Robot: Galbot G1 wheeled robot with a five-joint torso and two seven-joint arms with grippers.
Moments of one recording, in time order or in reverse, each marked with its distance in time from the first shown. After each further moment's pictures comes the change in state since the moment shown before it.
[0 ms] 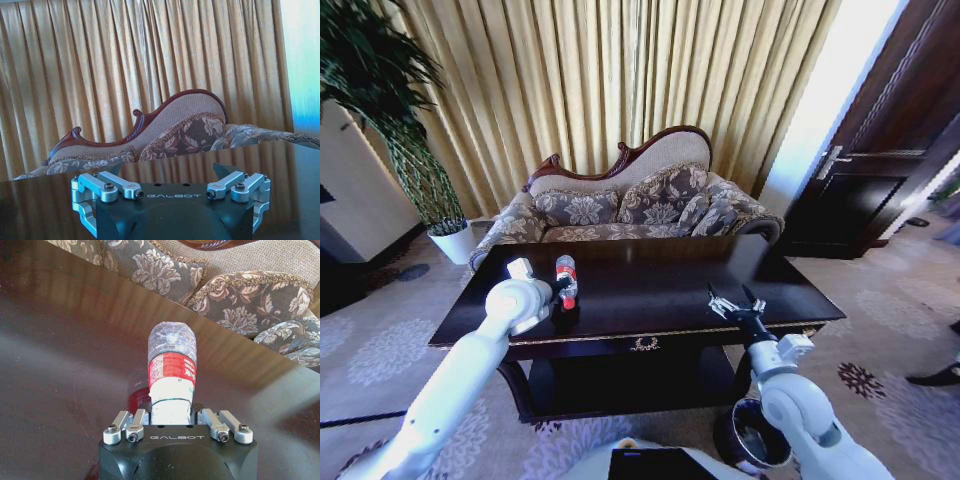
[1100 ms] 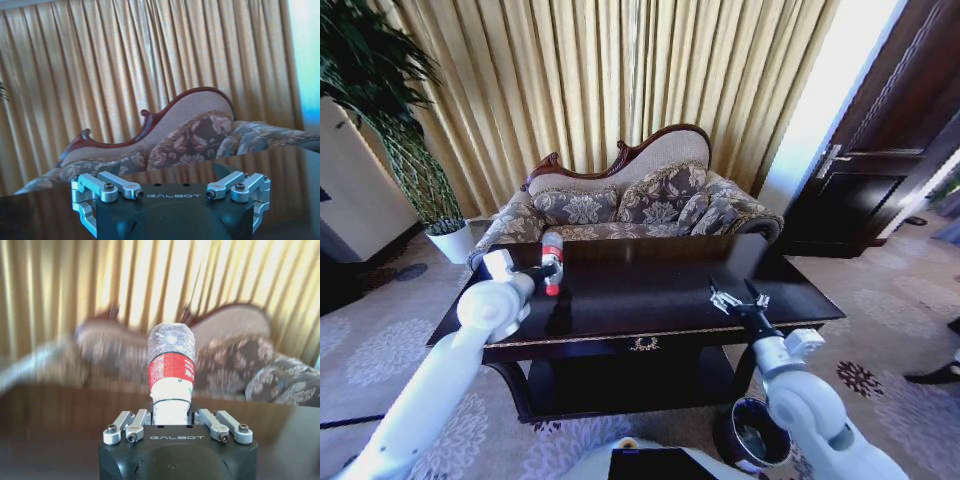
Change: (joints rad) left arm 0.182 0.114 -0.146 -0.071 0.670 -0.092 0.573; right arm -0.003 -0.092 0.030 0.151 0.156 -0.111 0.107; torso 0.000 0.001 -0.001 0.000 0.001
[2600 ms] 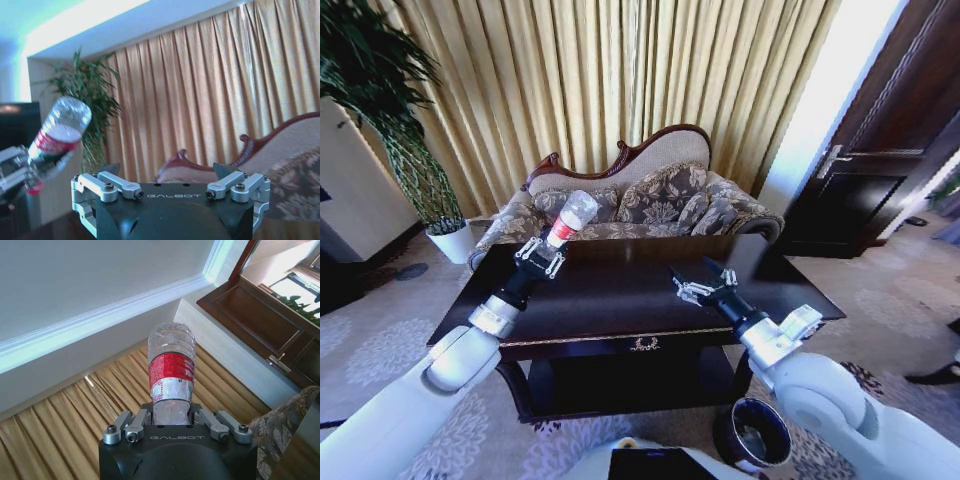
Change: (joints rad) left arm 0.223 0.257 -0.017 -0.108 0.908 -0.655 0.337; right arm 0.210 -0.401 -0.181 0.097 0.241 0.174 -0.056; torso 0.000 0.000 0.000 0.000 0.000
